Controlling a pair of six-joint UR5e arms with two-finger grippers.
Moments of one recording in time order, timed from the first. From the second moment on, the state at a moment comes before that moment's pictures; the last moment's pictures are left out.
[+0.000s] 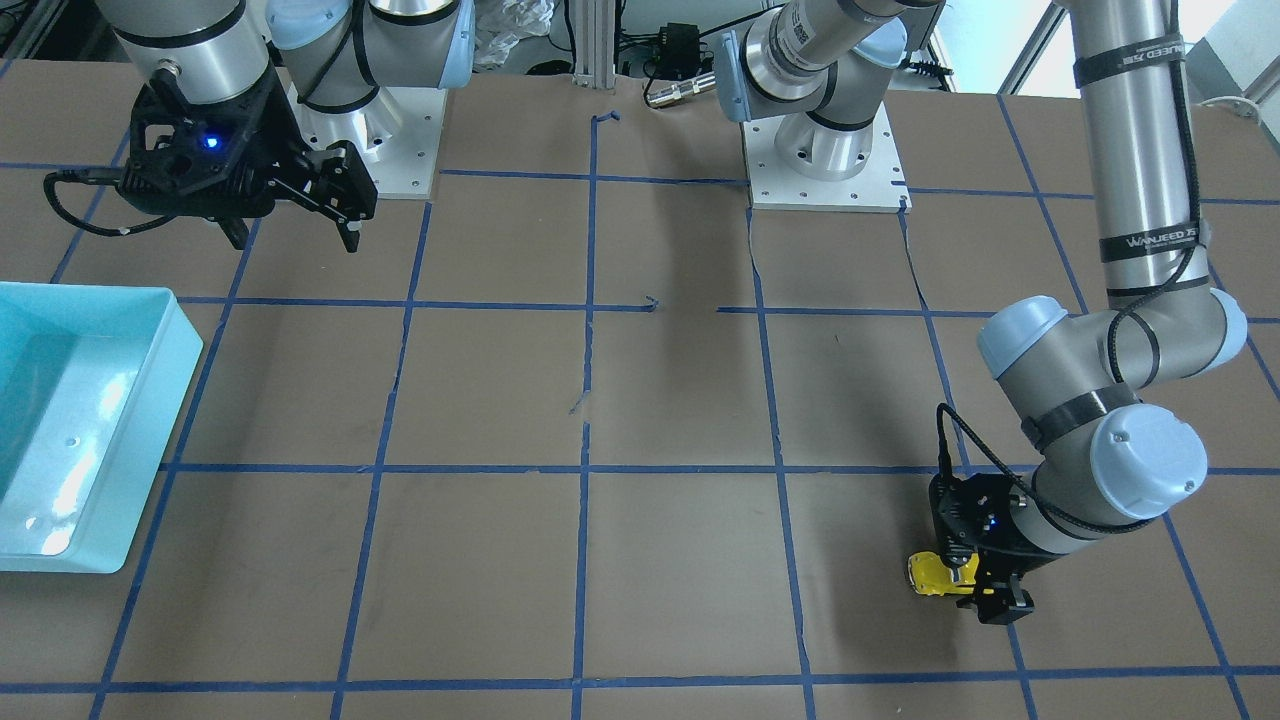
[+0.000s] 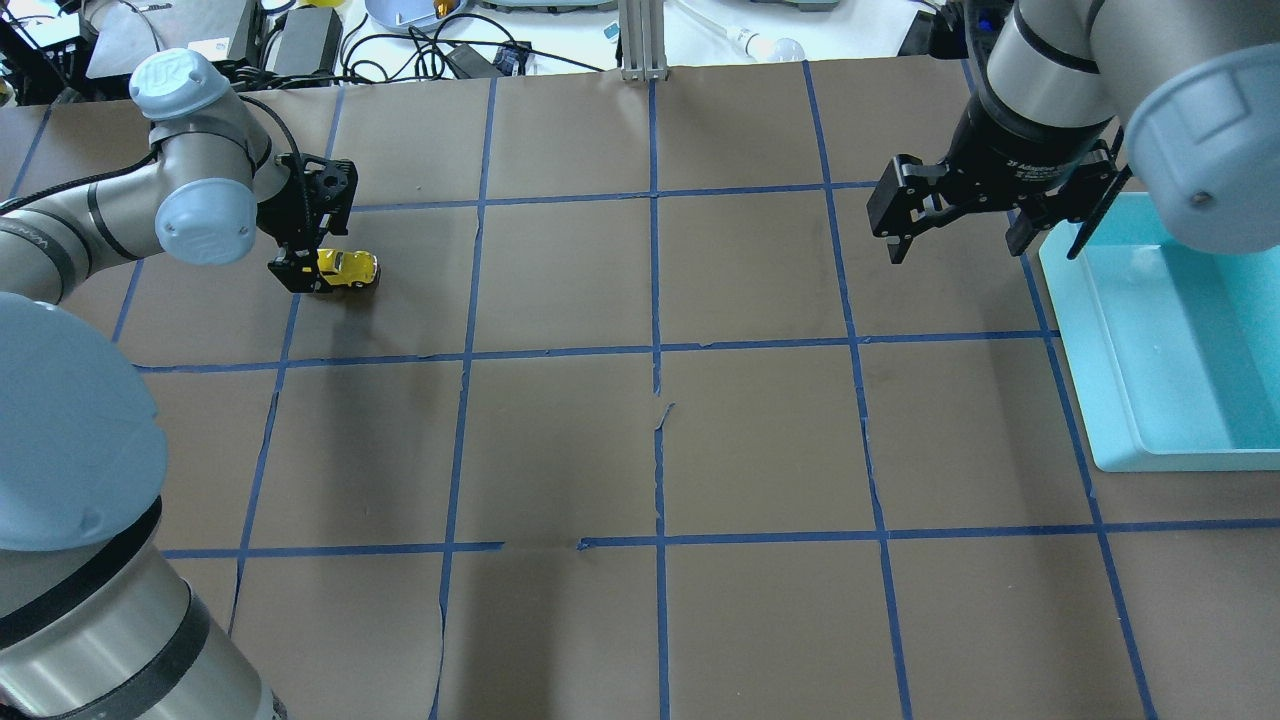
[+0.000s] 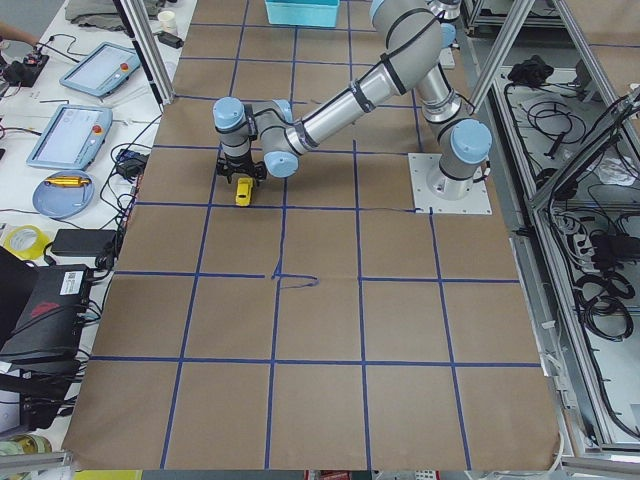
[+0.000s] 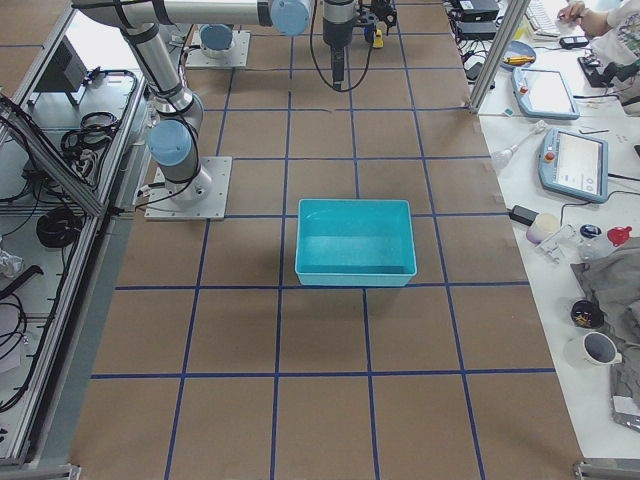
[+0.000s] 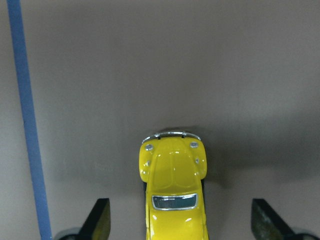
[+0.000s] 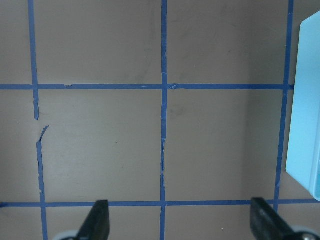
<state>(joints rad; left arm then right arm) -1.30 -2.17 -1.57 -0.96 1.55 1.90 1.58 -1.62 1.64 -1.61 -1.60 -0.01</state>
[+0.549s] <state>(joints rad) -1.30 -2.17 -1.58 -0.95 1.57 1.90 1.58 -1.62 1.64 -1.62 -1.59 -0.01</state>
